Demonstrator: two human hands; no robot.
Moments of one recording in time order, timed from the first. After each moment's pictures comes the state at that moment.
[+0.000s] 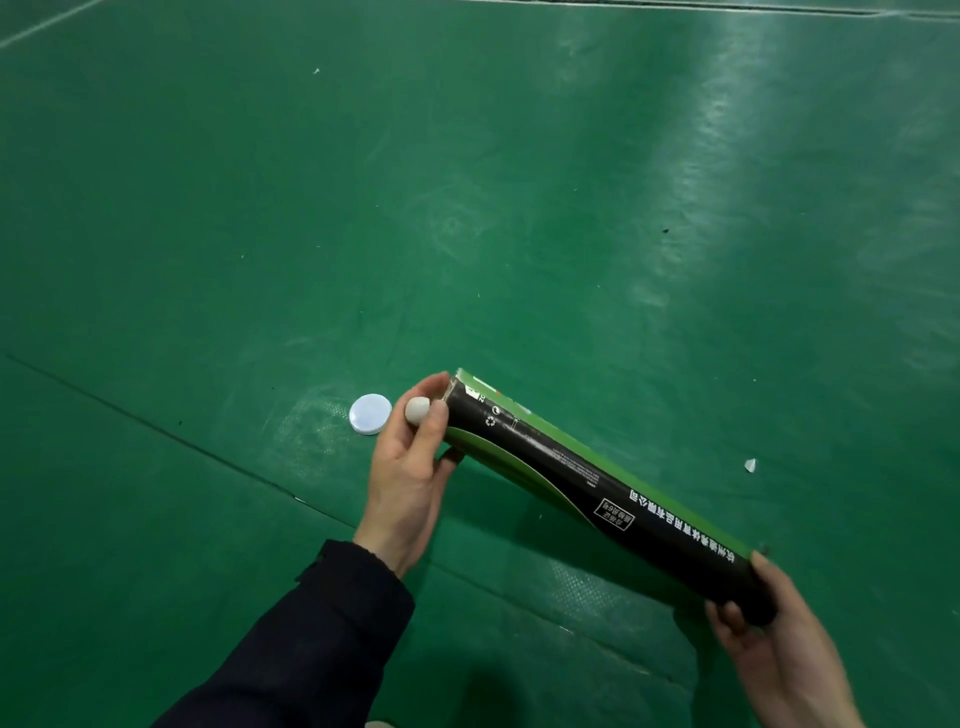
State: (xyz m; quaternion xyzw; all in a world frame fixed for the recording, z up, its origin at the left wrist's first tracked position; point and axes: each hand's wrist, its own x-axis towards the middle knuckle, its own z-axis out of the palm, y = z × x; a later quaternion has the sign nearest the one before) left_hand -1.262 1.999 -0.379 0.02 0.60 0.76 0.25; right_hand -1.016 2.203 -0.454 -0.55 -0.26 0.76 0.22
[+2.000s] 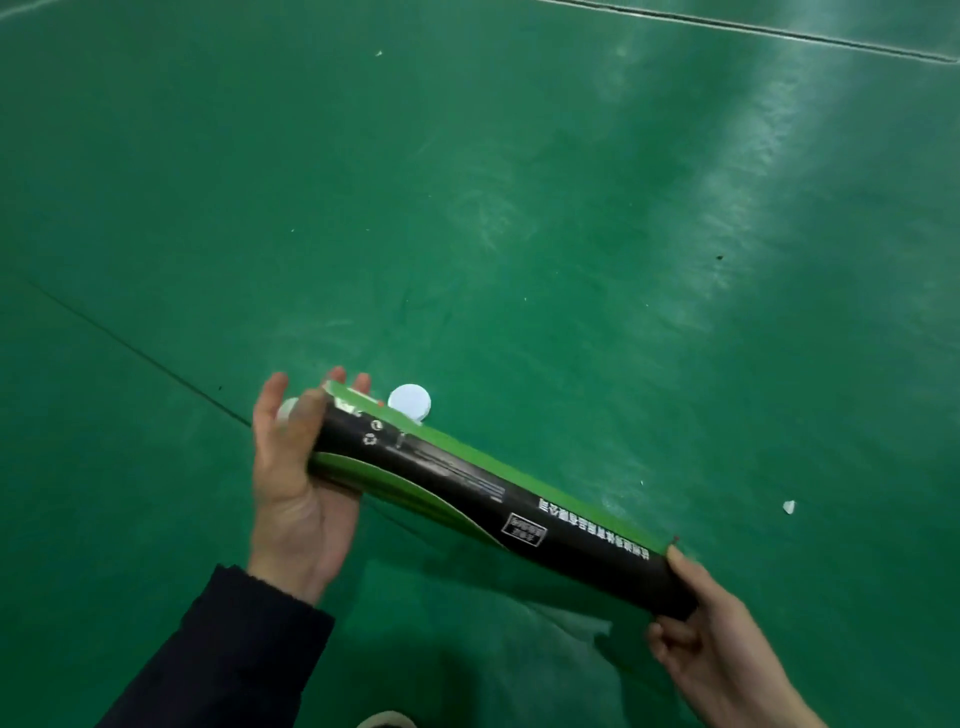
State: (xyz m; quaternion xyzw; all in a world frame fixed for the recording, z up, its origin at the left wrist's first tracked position) left_hand -1.291 1.899 -0.350 -0.05 0.43 0.90 0.10; right_hand -1.085 2.151 -0.420 -0.52 -0.32 0.79 0.02
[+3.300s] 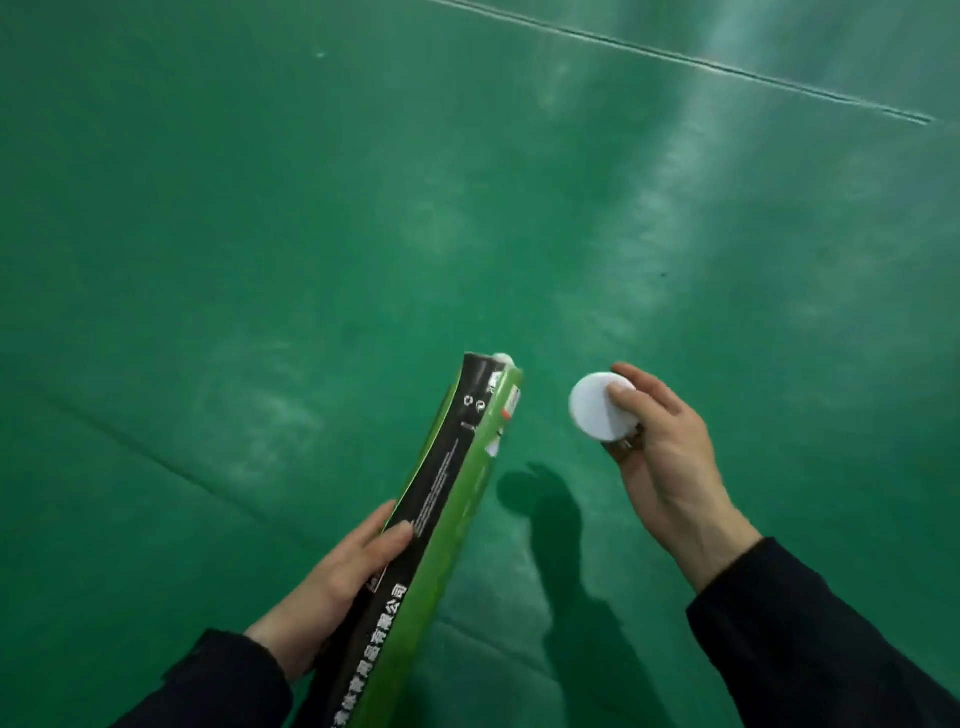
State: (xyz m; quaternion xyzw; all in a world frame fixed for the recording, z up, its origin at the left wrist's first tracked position) left_hand -1.281 1.901 -0.421 0.01 0.63 0.62 0.47; right_hand -1.219 2.198 -0.354 -0.36 -0.49 0.76 0.21
